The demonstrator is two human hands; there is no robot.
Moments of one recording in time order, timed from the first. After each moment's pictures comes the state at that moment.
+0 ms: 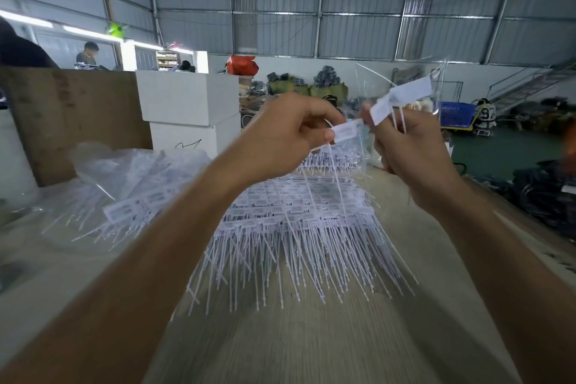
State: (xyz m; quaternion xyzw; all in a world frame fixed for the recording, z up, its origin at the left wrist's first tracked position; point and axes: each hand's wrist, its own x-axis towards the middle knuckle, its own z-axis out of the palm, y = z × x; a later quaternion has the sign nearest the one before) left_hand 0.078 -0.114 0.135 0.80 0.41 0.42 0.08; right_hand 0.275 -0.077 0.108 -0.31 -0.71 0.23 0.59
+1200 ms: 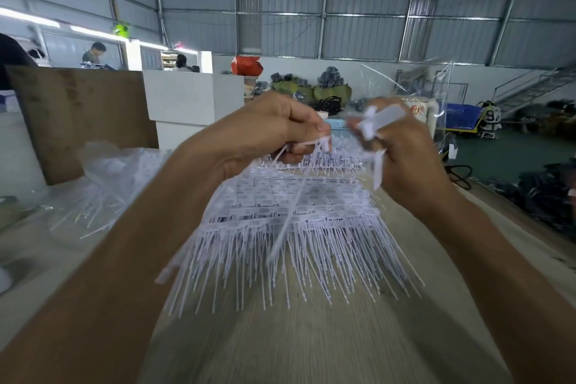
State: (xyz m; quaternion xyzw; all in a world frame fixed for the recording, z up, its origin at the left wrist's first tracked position) left_hand 0.046 -0.117 0.143 0.76 0.40 0.40 0.32; right_hand 0.263 -0.083 0.103 -0.31 -0.80 -0.08 0.51
